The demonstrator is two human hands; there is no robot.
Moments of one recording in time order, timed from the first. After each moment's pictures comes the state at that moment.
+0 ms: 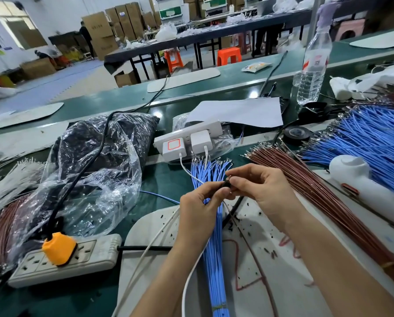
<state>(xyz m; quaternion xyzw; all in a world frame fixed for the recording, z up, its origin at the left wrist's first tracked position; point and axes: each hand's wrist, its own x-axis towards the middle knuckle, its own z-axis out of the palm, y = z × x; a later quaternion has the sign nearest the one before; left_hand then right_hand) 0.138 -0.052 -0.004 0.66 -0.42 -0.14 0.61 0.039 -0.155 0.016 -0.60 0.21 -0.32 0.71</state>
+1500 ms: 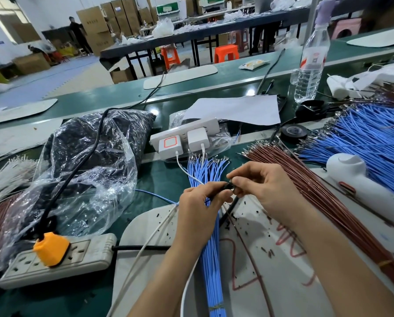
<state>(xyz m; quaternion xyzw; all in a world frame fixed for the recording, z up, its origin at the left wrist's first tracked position) 0.136 -0.049 -0.004 0.71 -0.47 -0.04 0.52 0.031 -0.164 0.019 -0.71 0.20 -0.29 0.61</state>
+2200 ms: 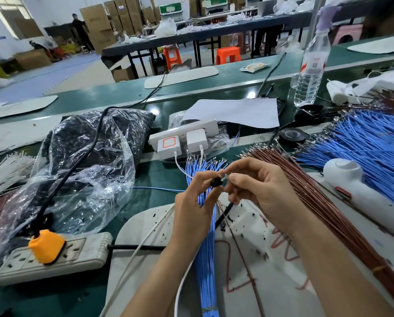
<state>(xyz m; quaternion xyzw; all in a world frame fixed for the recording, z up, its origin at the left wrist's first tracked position) 0.135 -0.051 -0.005 0.66 -0.45 -0.06 0.60 0.029 -0.157 0.029 -0.59 0.12 -0.29 0.74</state>
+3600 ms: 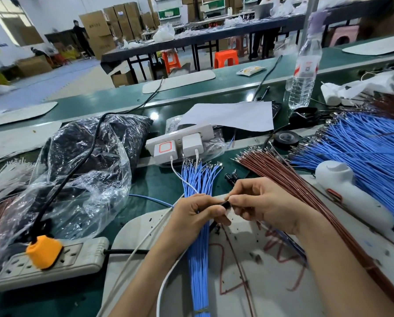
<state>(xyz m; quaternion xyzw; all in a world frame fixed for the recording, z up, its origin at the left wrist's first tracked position) 0.143 -0.045 0.000 0.64 -0.49 -0.26 0.53 0.012 -0.181 0.020 -0.65 0.16 -0.10 0.74</state>
